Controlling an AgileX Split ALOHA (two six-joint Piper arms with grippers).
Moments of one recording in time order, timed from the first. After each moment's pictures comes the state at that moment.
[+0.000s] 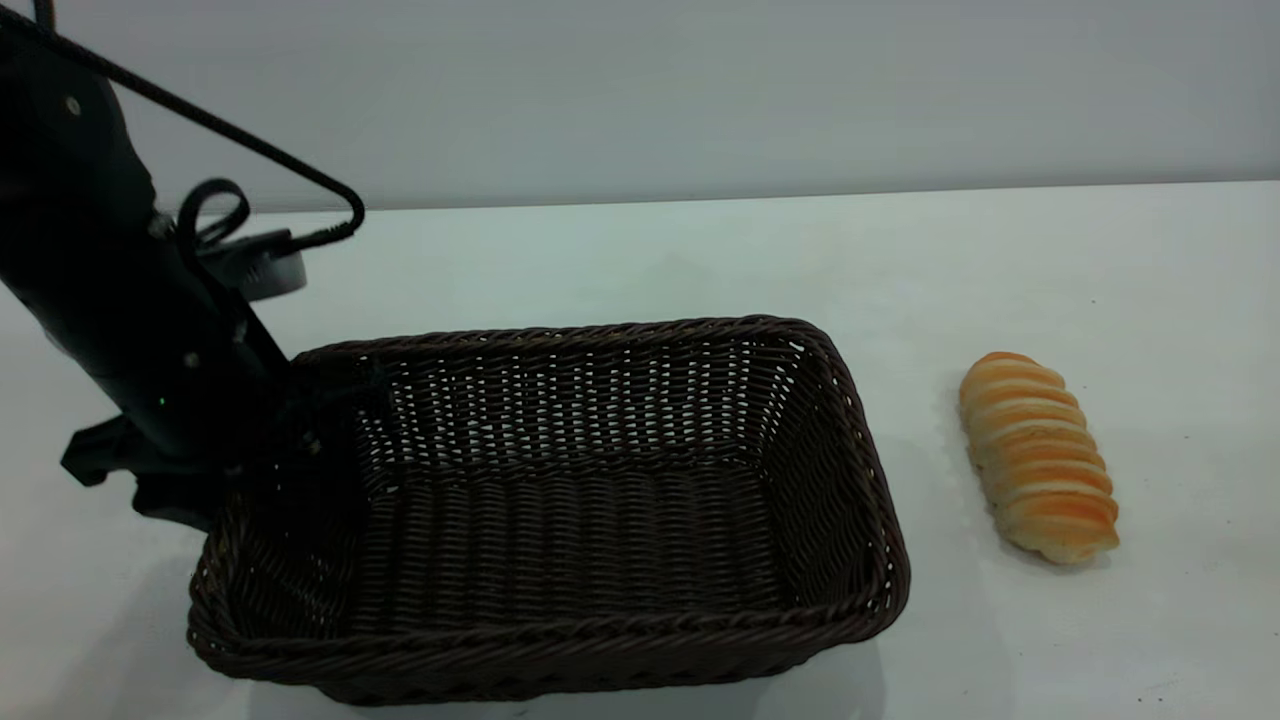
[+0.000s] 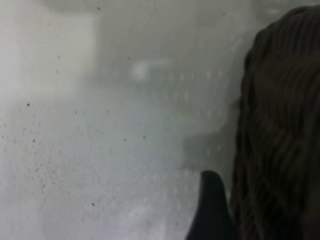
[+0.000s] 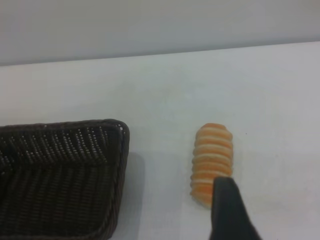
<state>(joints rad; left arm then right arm) -0.25 1.99 -0.90 -0.37 0.29 -0.06 -0.10 0.17 -0.36 0.43 0.71 -0.23</state>
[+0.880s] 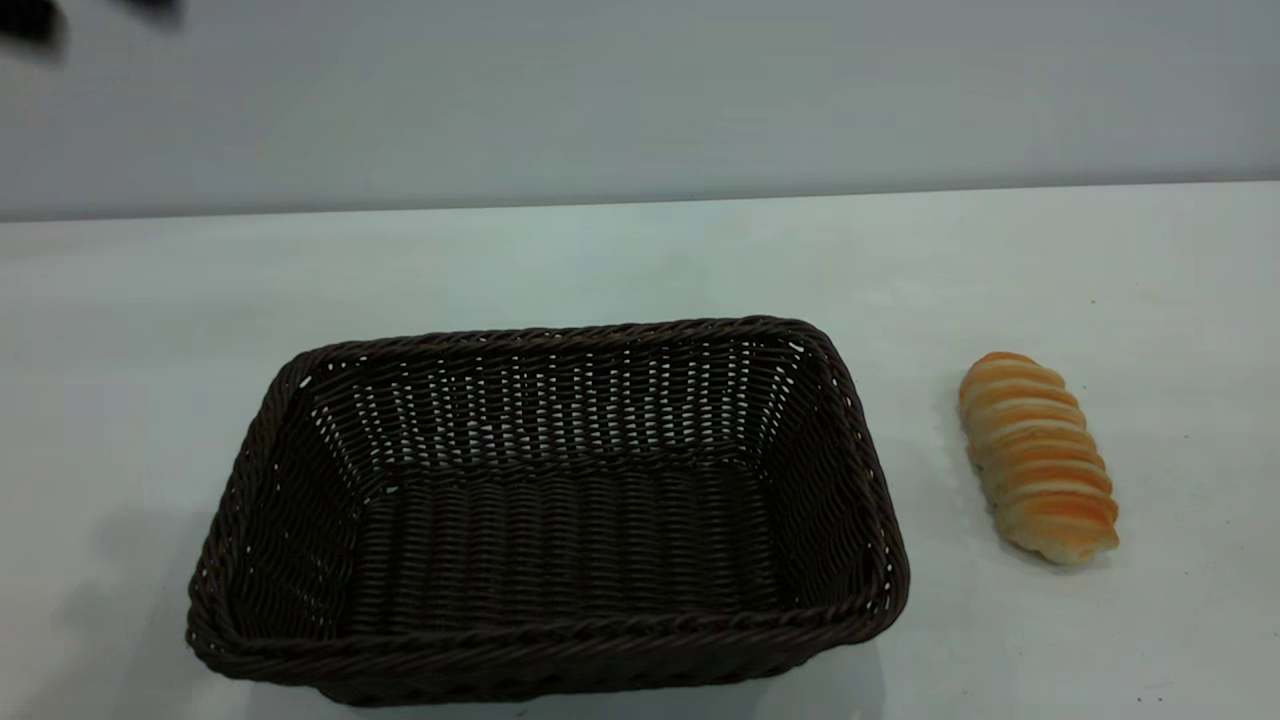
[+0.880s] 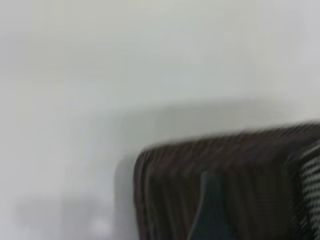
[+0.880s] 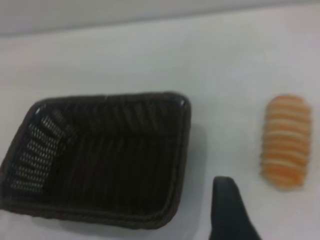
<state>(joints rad) -0.25 1.21 -0.89 -0.21 0.42 -0.11 -0.07 0.56 -0.36 0.83 0.60 -0.58</state>
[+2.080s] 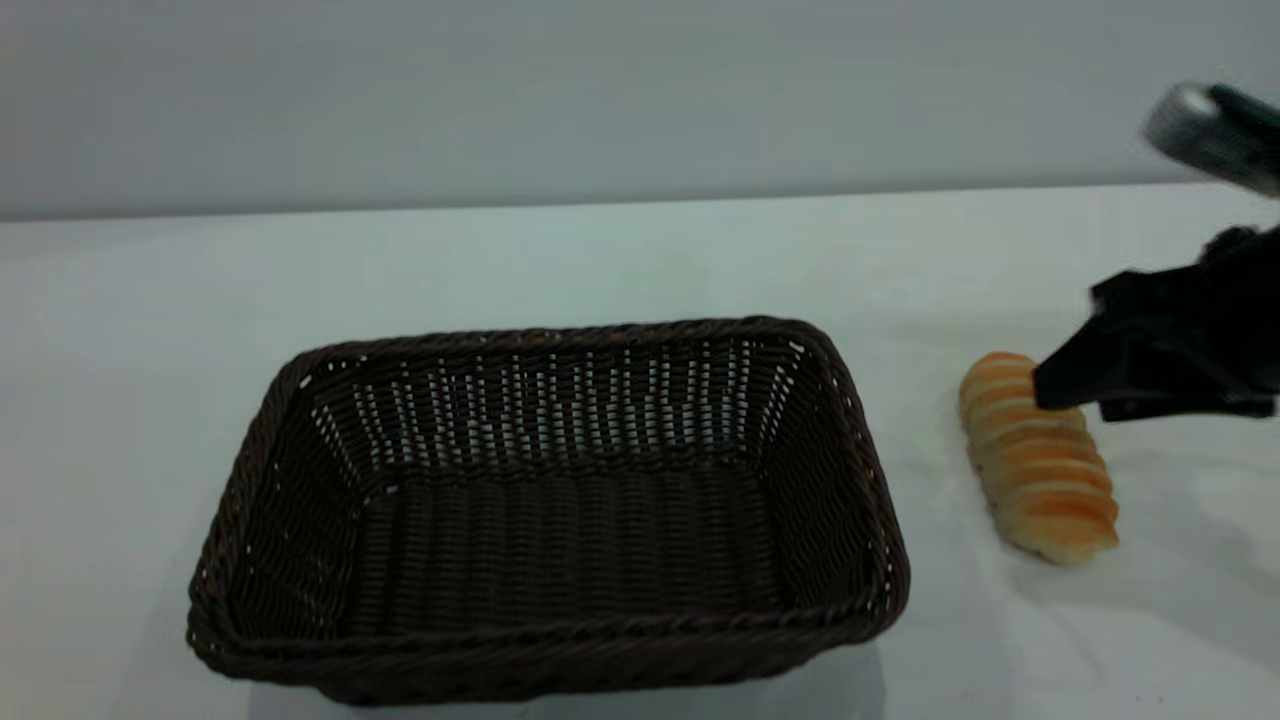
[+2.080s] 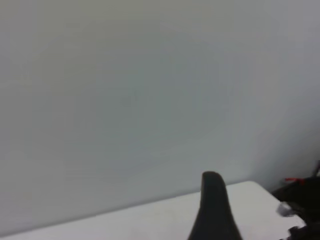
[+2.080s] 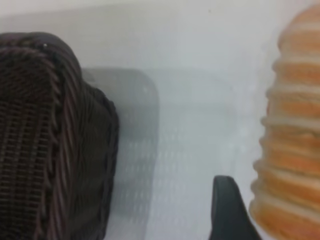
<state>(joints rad) -0.25 0.27 -0.89 -0.38 0.60 0.11 0.00 1.92 -0.68 1.80 0.43 -1.76</state>
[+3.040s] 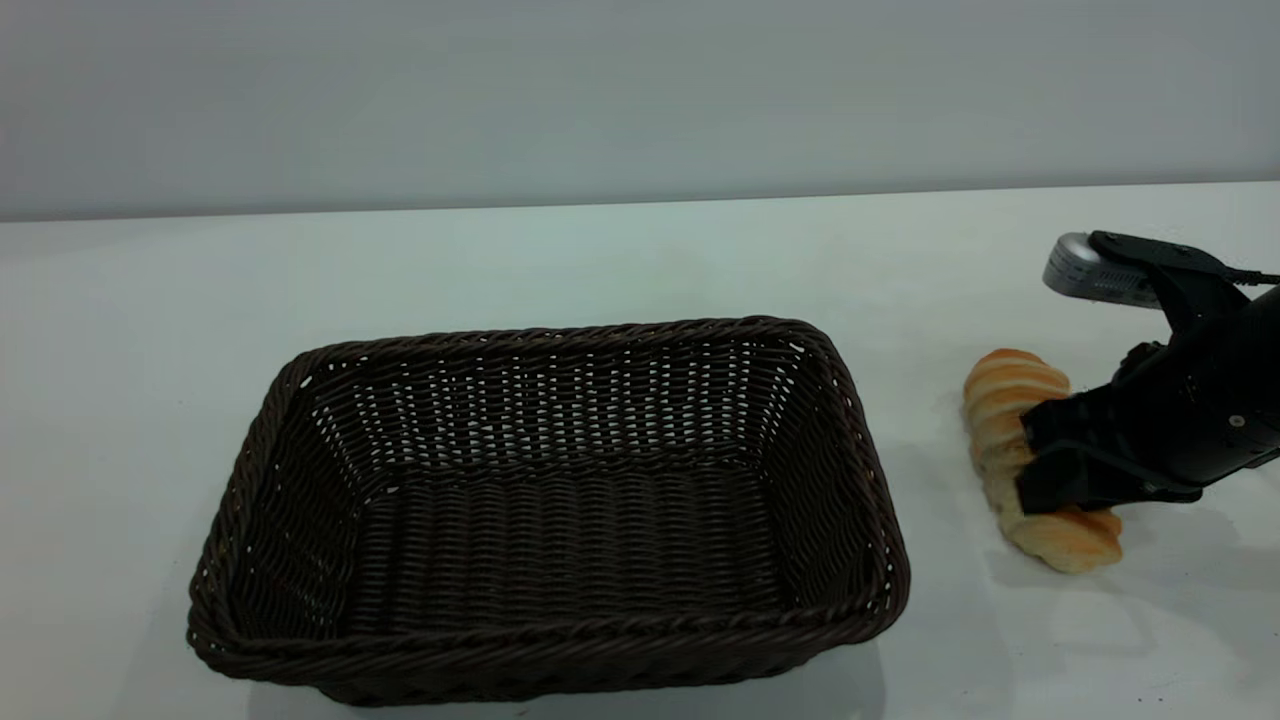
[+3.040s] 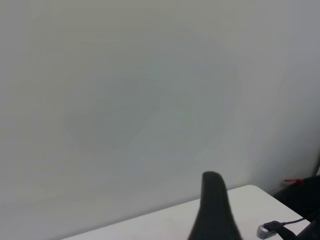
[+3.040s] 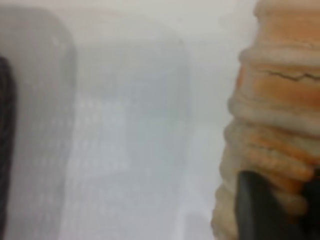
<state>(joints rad) -0.25 0.17 -0.89 -0.38 0.66 0.16 0.04 2.17 -0.80 1.81 0.28 -1.82</state>
